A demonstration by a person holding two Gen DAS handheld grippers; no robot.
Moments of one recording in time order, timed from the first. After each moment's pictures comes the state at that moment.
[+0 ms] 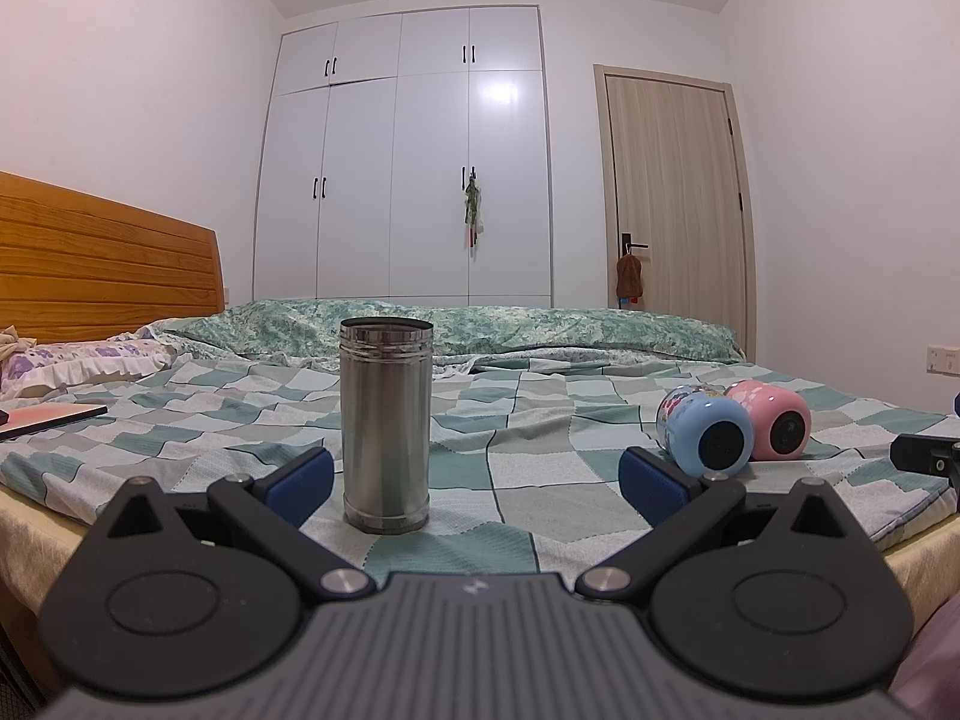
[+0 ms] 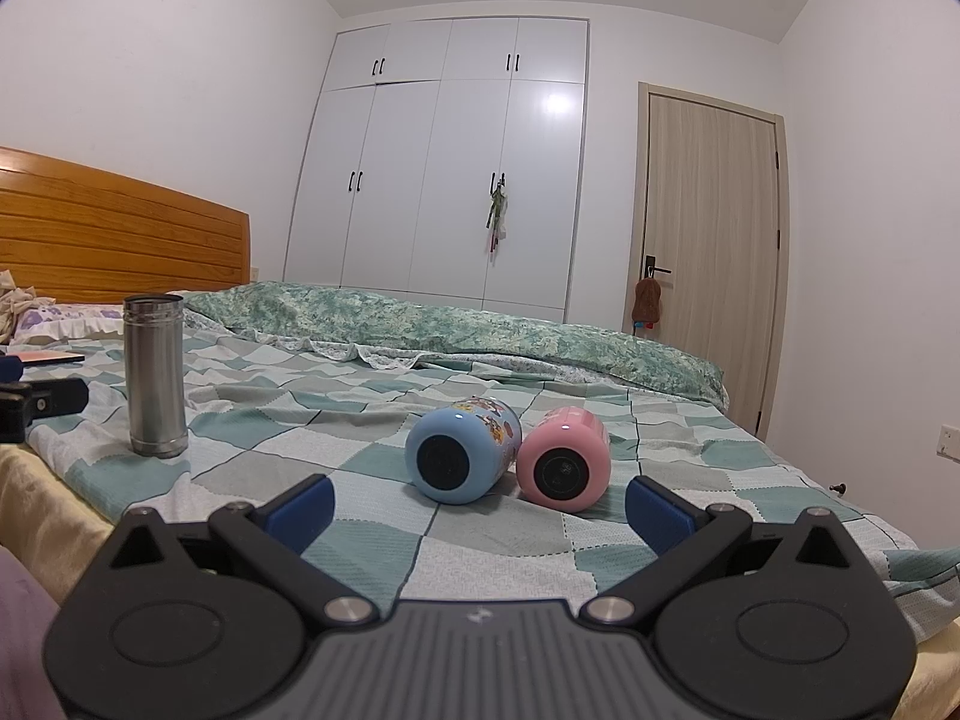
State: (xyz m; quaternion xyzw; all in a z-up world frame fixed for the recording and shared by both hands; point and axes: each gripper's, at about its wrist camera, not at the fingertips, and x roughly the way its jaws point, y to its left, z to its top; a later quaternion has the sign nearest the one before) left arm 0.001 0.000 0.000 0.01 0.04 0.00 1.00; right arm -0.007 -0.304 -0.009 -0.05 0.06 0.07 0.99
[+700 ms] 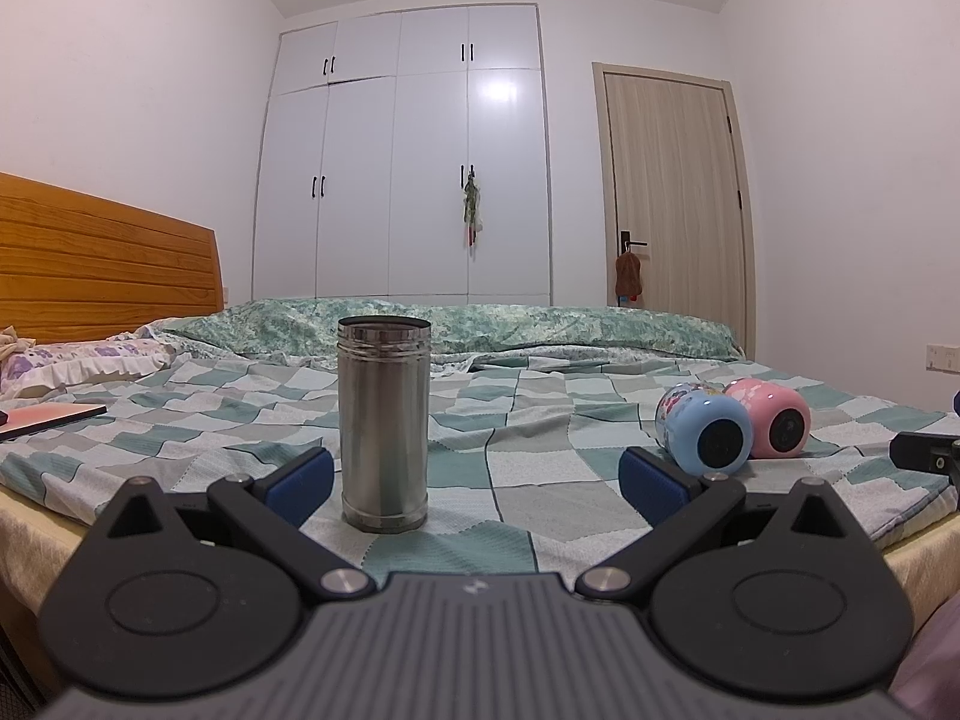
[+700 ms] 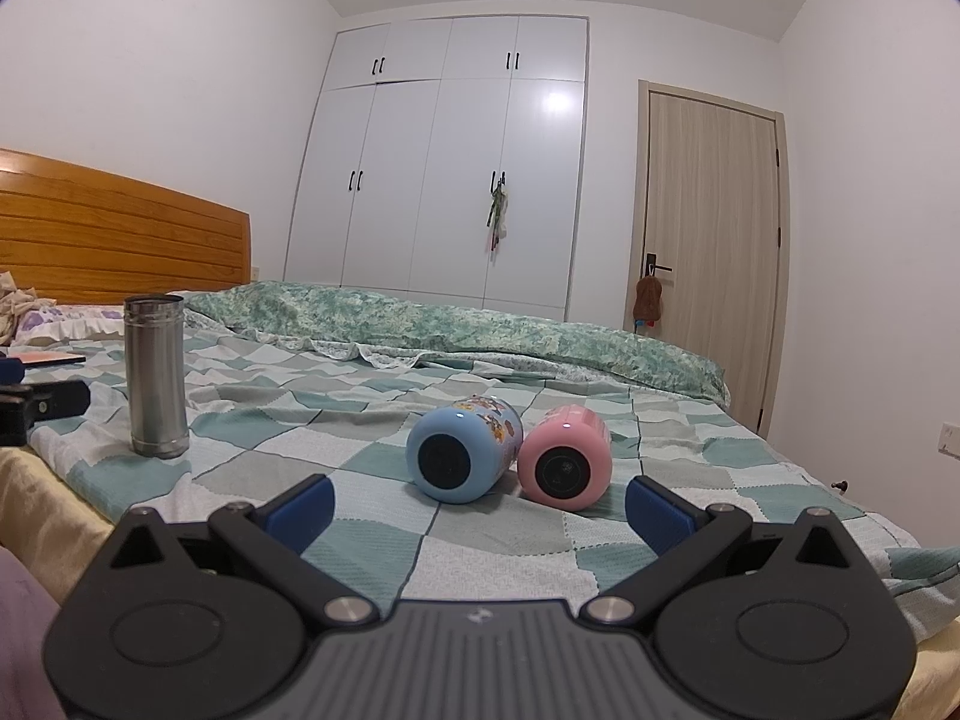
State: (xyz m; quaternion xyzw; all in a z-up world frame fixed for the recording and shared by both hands) left arm -0.002 -0.006 0.004 0.01 0.04 0.00 1.00; right arm -0.006 -0.303 -0.010 -0.05 0.06 0.07 0.99
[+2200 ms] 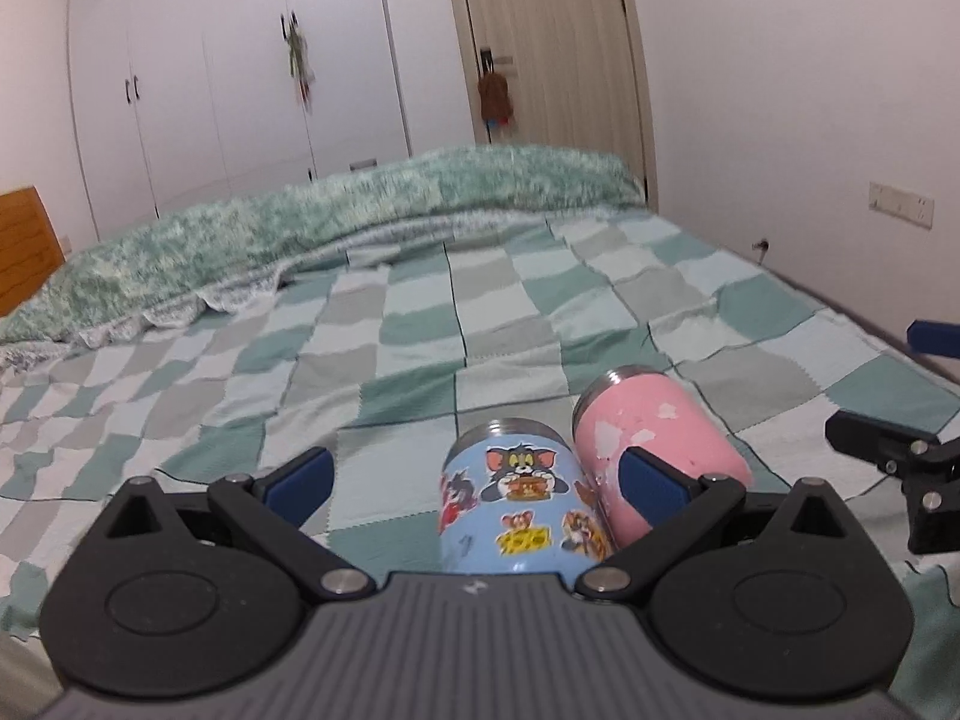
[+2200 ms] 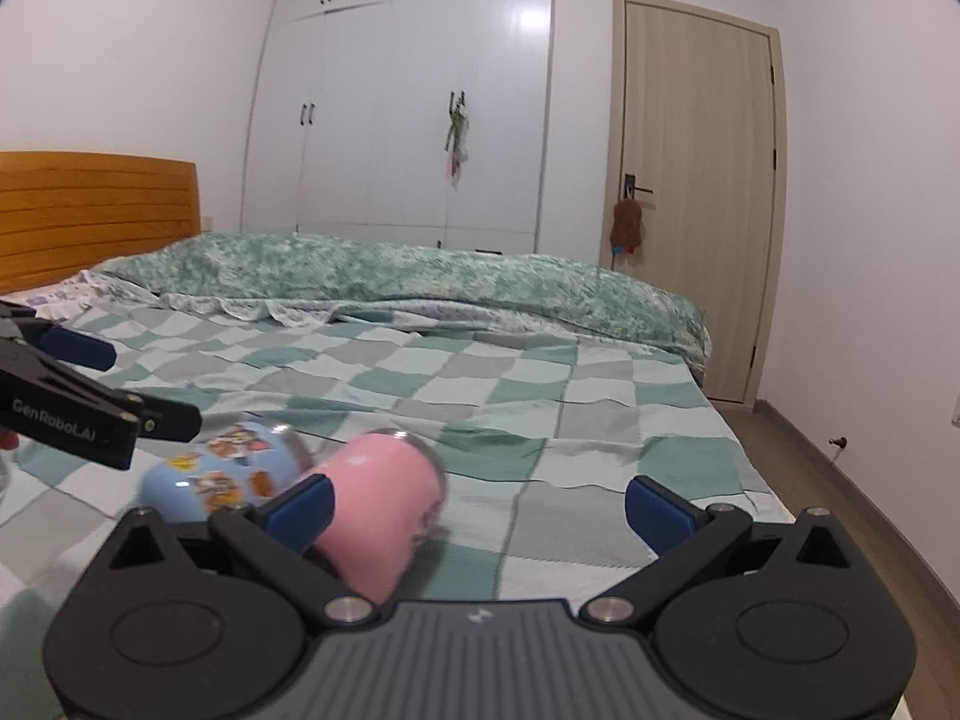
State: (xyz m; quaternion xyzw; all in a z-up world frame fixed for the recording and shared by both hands) left arm 0.276 -0.205 0.064 0.11 0.24 -0.10 0.96; right arm 0.206 -0.444 0.037 -0.03 0.15 0.05 0.99
